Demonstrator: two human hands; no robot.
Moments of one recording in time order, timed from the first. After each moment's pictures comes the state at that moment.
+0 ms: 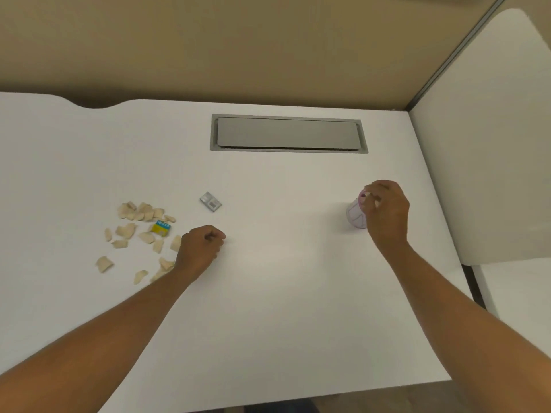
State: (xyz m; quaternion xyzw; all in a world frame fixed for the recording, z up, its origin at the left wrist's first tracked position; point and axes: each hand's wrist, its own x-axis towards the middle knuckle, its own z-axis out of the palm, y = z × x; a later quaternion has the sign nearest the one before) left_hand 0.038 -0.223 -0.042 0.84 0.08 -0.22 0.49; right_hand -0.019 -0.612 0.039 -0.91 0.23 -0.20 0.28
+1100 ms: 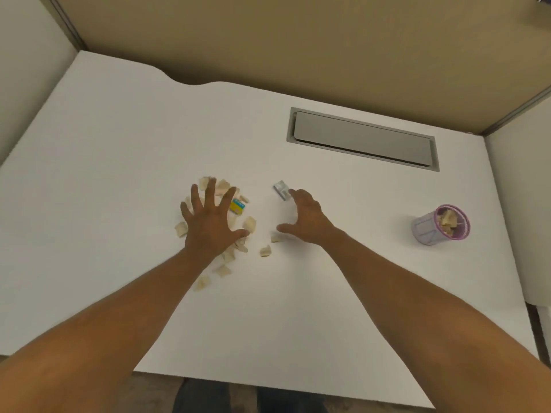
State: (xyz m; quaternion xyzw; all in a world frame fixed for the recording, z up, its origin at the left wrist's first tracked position) left_hand 0.046 -0.093 -0.038 0.99 -0.04 -0.09 0.11; right_hand 0.060 -0.346 -0.030 -0.94 0.02 0.23 0.27
